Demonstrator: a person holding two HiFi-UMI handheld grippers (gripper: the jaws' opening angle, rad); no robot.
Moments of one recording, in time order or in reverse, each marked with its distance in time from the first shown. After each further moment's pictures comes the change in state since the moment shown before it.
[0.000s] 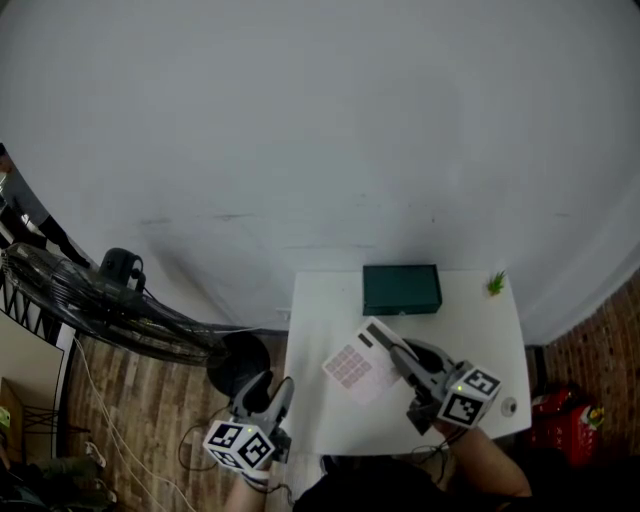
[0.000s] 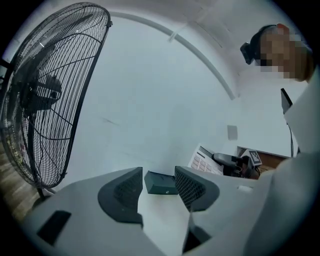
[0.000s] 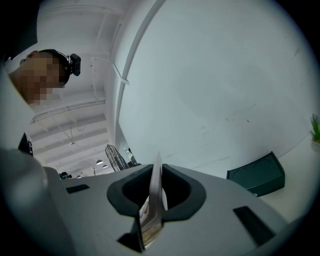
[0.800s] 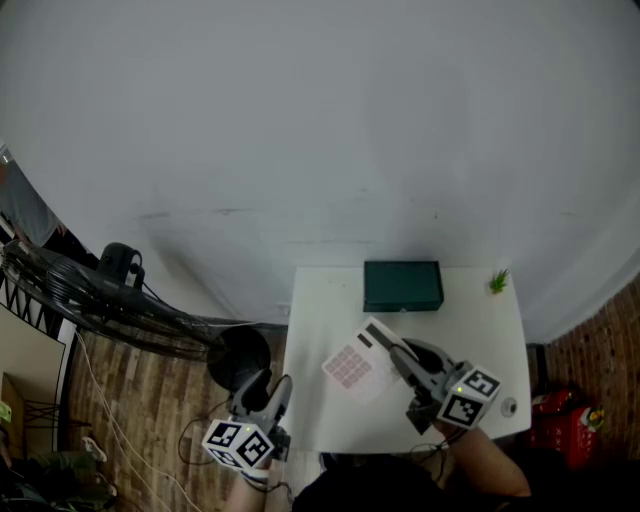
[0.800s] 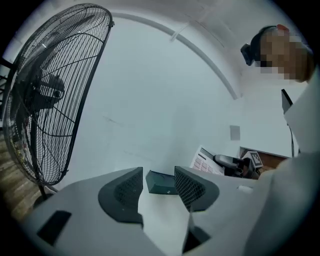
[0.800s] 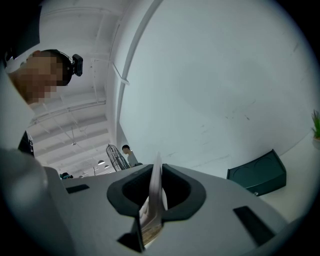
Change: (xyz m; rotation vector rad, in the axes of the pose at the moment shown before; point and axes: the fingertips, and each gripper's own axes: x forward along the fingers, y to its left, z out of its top) left arm 0.003 0.002 -0.004 -0.012 -0.004 0.024; right arm -0.001 -0.007 -0.005 0.006 0.004 0.014
